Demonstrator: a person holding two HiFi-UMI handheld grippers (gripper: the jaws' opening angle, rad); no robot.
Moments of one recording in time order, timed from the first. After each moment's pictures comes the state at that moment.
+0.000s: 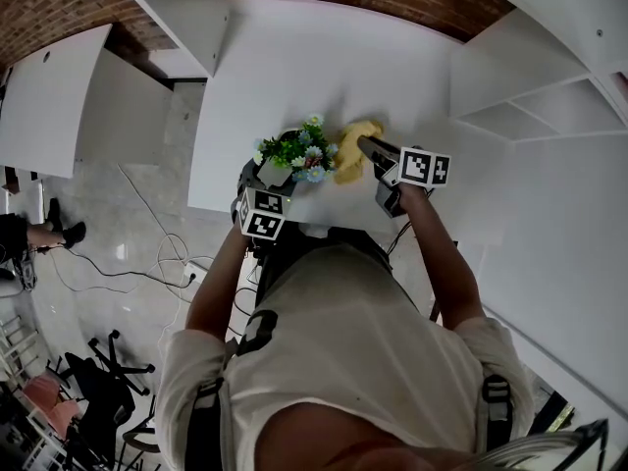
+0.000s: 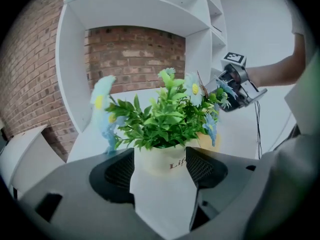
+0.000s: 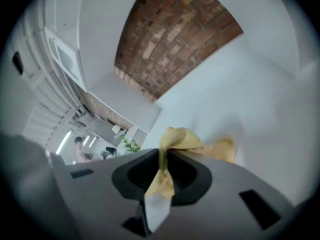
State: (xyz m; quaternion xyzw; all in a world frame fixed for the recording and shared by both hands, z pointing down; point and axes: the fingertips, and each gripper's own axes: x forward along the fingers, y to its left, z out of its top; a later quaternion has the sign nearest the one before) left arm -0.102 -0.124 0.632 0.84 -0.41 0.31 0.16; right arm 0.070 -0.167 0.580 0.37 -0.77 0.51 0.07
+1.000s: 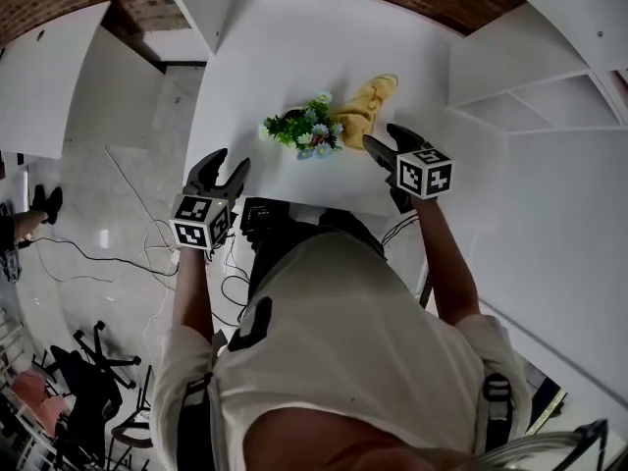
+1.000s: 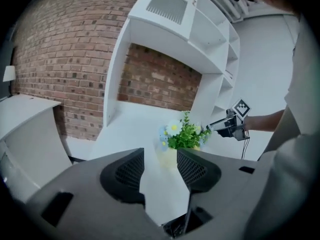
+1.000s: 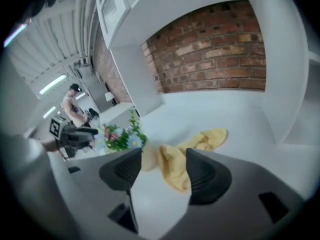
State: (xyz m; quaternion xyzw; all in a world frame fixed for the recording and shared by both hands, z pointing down) left arm -0.211 -0.092 0.551 0.85 -0.45 0.17 0.23; right arm 0.080 -0.141 0.558 0.42 -0.82 0.30 0.24
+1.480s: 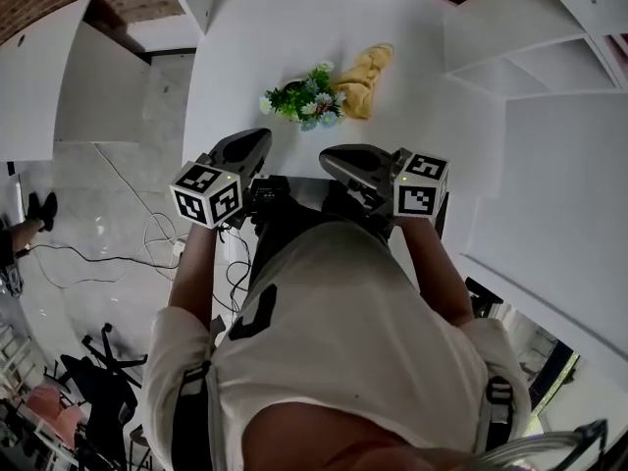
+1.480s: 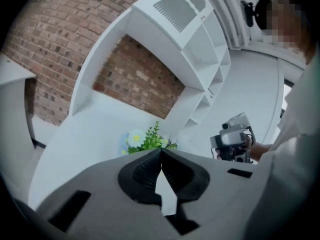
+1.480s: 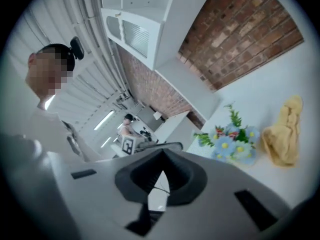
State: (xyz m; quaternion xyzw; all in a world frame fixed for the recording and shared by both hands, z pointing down) left arm -0.150 -0.083 0.514 0.89 -0.31 0.08 0.31; right arm -0.076 -0.032 0.446 0.19 -0.89 0.40 0.04
